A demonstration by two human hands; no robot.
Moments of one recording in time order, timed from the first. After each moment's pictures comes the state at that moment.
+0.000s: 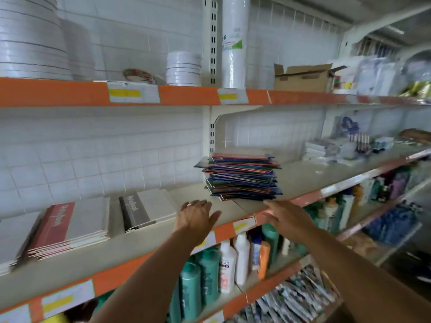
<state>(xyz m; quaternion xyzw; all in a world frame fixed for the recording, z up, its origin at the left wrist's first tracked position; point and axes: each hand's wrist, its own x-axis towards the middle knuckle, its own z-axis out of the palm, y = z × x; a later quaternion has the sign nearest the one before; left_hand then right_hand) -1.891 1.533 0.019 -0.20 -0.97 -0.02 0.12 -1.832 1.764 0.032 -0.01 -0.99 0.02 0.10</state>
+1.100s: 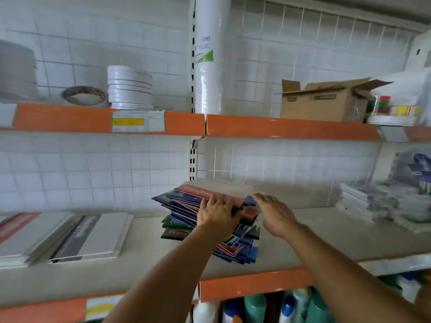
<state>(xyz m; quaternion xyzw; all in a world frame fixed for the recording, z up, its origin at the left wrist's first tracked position) -2.034 1.772 0.074 -0.08 -0.99 -0.07 0.10 -2.048 1.940 0.084 0.17 -0.97 0.04 0.15</state>
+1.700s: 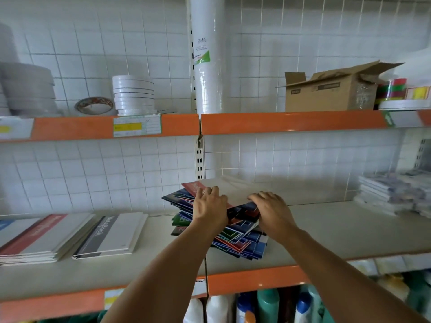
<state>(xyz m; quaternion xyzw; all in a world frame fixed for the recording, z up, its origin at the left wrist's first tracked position) -2.014 1.767 0.095 -0.01 -0.98 0.10 0.16 -2.046 1.930 0.066 0.25 -0.93 0.08 0.27</state>
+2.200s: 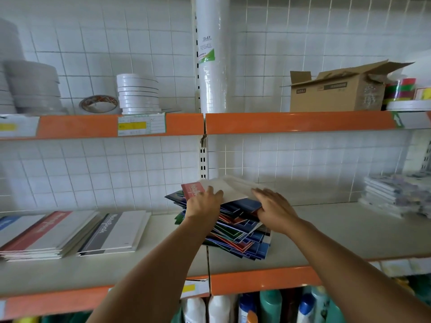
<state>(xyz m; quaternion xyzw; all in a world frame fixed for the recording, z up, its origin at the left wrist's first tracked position) -2.012 1.747 0.096 0.00 -0.98 0.07 0.18 -2.049 1.928 0.084 0.21 -0.96 0.15 0.13</state>
